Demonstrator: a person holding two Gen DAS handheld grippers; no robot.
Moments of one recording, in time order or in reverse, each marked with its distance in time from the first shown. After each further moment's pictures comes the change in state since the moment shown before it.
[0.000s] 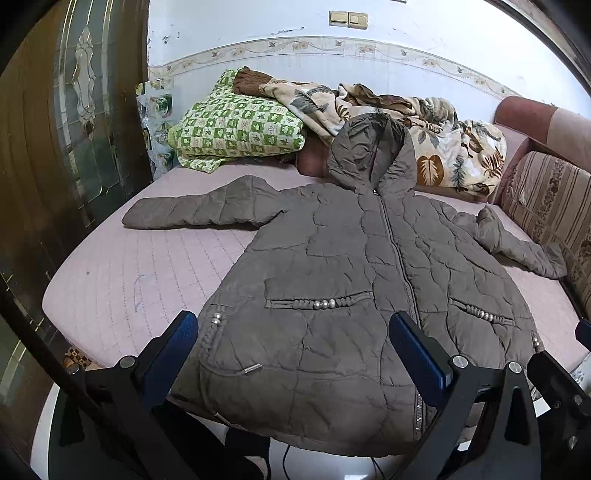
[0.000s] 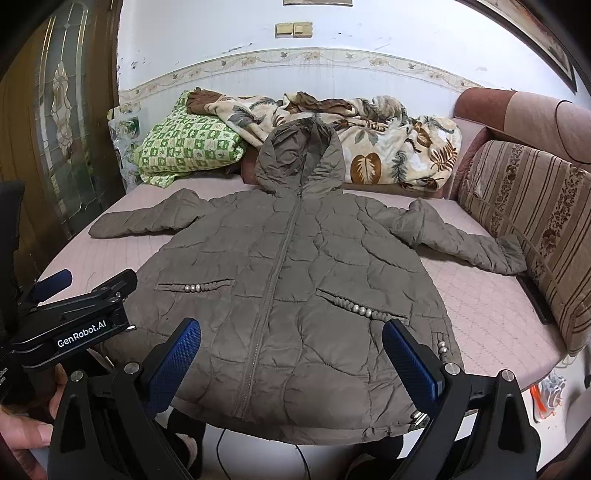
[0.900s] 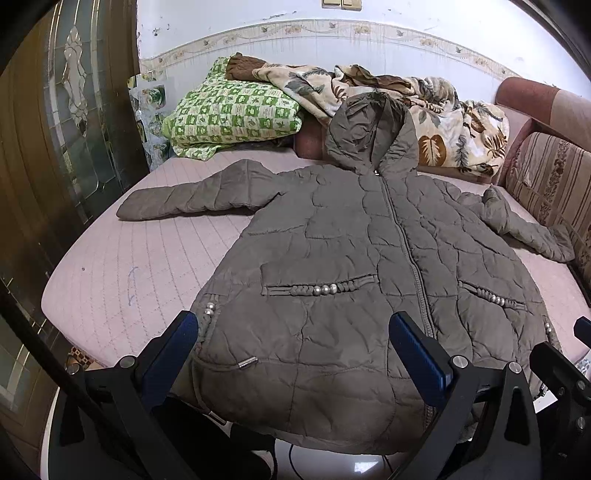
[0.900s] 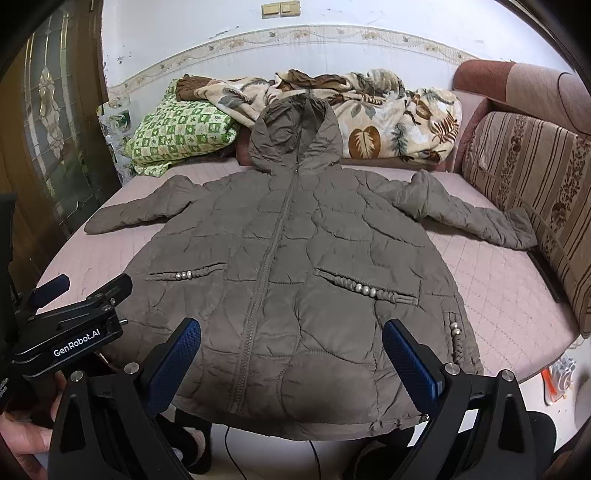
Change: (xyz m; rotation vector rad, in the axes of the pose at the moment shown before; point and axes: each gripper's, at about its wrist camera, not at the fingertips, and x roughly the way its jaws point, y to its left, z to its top) left arm 0.023 -0.004 -0.005 0.031 0.061 0.012; right arm 0.029 -0.016 -0.009 0.019 0.044 0.015
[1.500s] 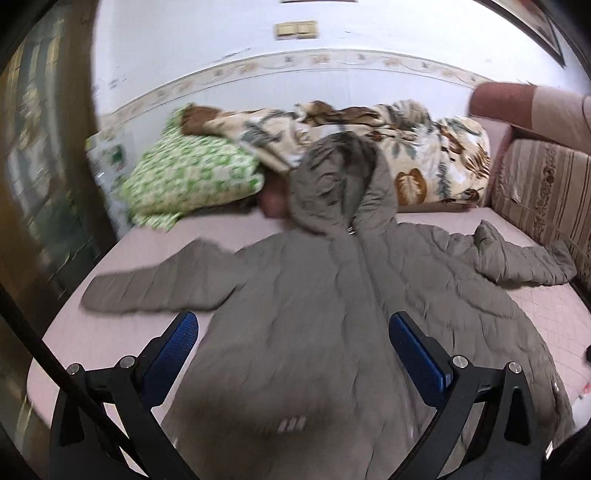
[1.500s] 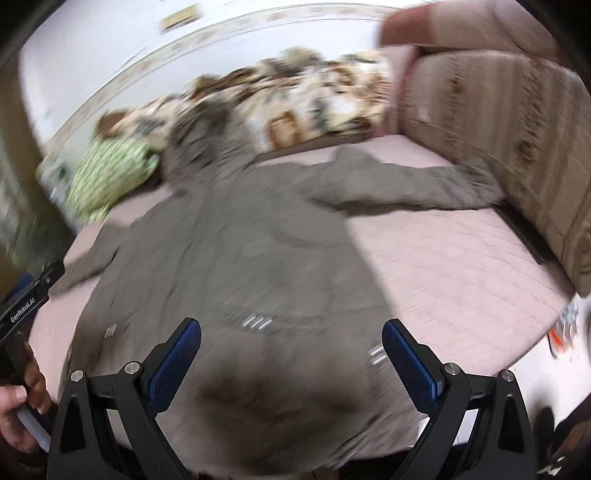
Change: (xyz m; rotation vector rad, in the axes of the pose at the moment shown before) left arm 0.065 -0.057 0.109 0.151 -0.157 -0.073; right arm 0.021 -0.143 0.030 0.311 0.053 -0.082
